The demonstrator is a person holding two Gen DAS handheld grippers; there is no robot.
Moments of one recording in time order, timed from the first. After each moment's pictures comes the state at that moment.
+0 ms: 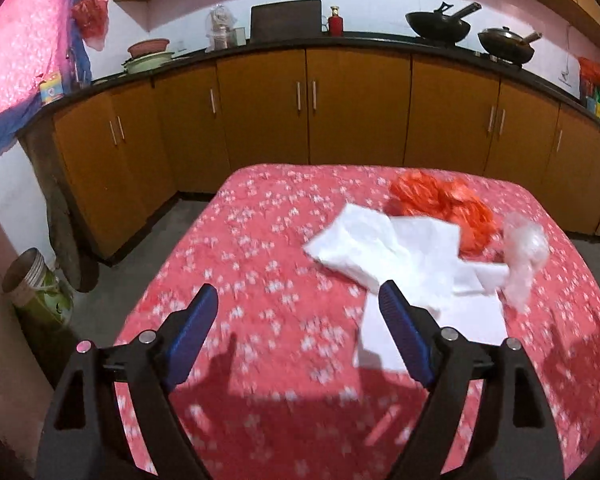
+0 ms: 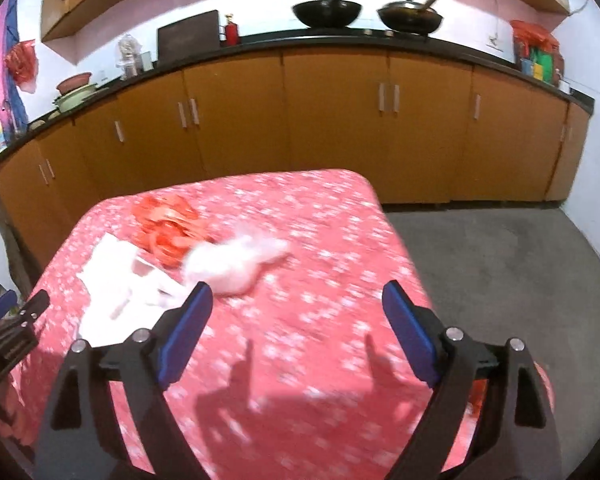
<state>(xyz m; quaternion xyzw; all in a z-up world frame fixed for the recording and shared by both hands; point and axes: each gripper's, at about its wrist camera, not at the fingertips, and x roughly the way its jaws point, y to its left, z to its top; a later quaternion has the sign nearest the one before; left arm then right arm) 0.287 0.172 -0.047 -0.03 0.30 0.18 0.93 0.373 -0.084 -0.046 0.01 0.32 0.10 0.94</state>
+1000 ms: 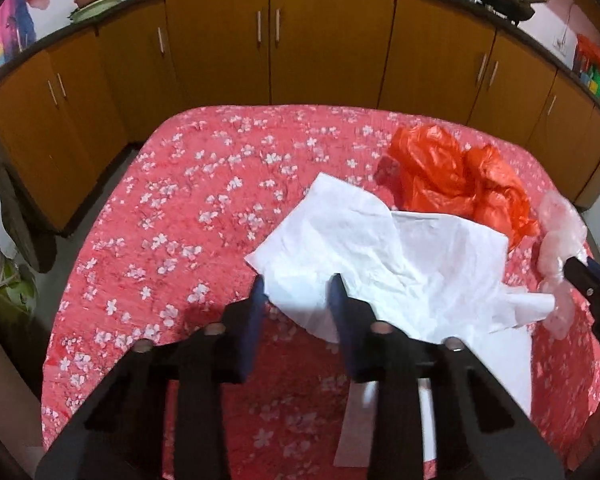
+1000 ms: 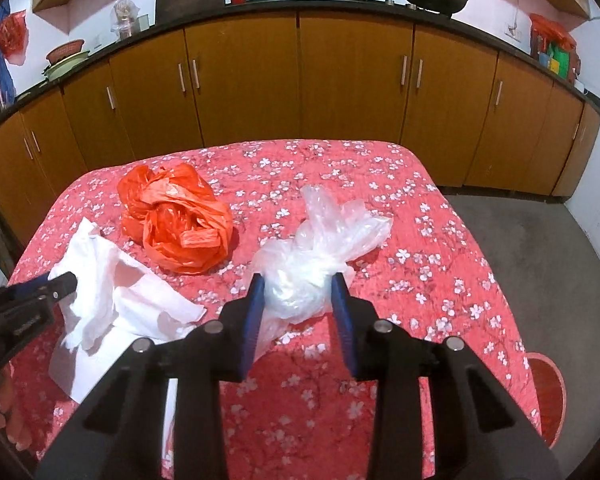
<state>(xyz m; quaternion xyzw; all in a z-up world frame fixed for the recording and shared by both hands) 0.375 0.192 -0.084 -0.06 0.43 0.10 0.90 0.429 -0.016 -0.088 -0.02 0.37 0.09 0.92</state>
